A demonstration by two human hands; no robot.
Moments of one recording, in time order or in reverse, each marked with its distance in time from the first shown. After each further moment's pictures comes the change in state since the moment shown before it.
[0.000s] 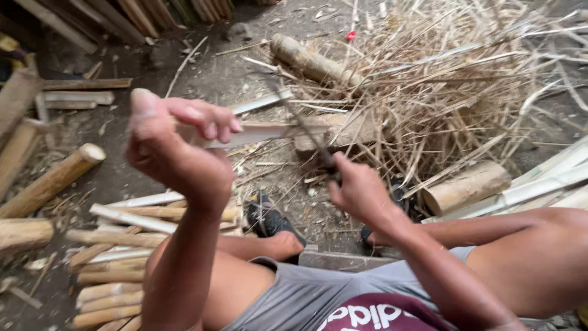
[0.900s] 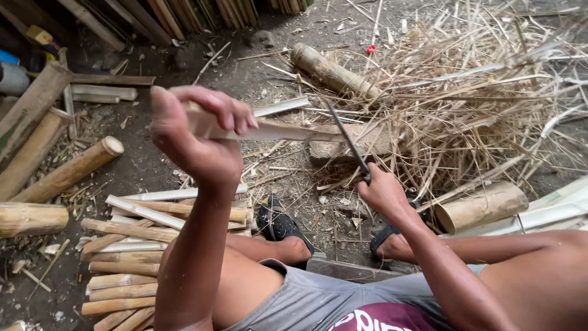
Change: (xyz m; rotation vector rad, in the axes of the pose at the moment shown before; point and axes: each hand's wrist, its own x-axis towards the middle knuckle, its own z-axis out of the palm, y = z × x) left_hand 0.017 -0.006 -0.022 -0.070 -0.083 -0.039; right_hand 0.029 0.051 0.008 -0.063 -0.157 0.495
